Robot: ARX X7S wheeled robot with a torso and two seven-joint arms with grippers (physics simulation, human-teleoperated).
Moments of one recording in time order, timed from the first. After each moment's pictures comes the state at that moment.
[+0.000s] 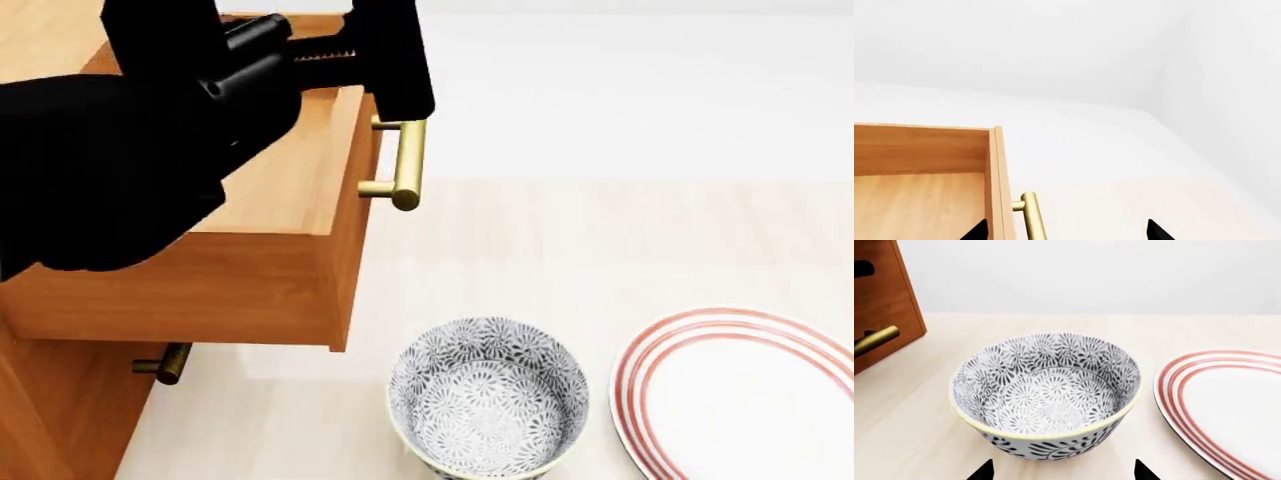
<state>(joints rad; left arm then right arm) -1.48 -0.27 0.88 -0.18 -1.65 -0.56 -0.85 0.08 0.37 -0.49 0.04 0.44 0.00 0.33</state>
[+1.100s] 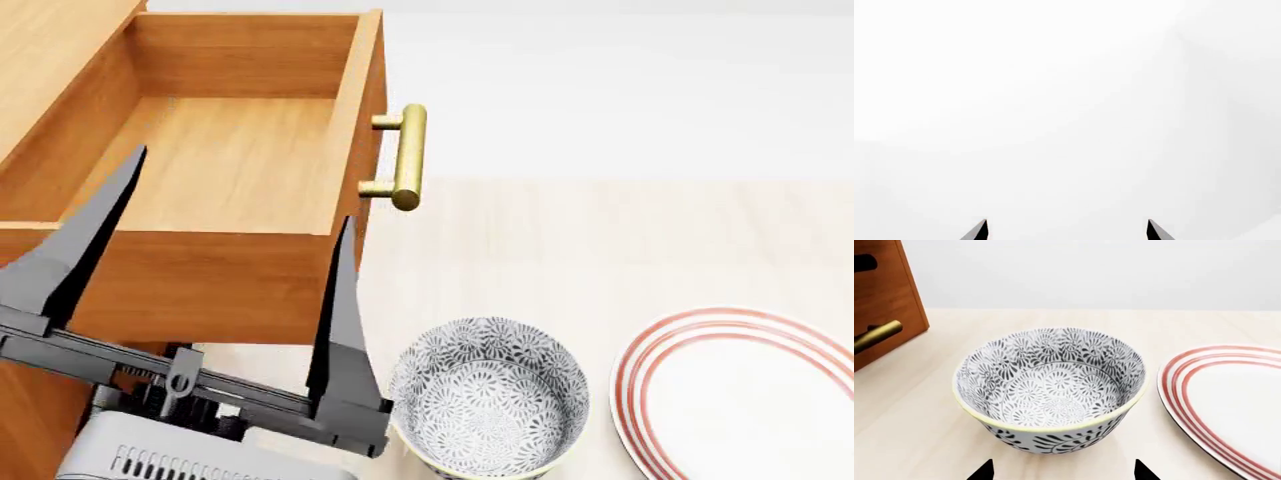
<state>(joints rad) -1.17 -0.55 1.44 0.66 -0.50 -0.48 -1.26 0.08 0.37 -0.50 0.05 0.45 0.00 0.33</state>
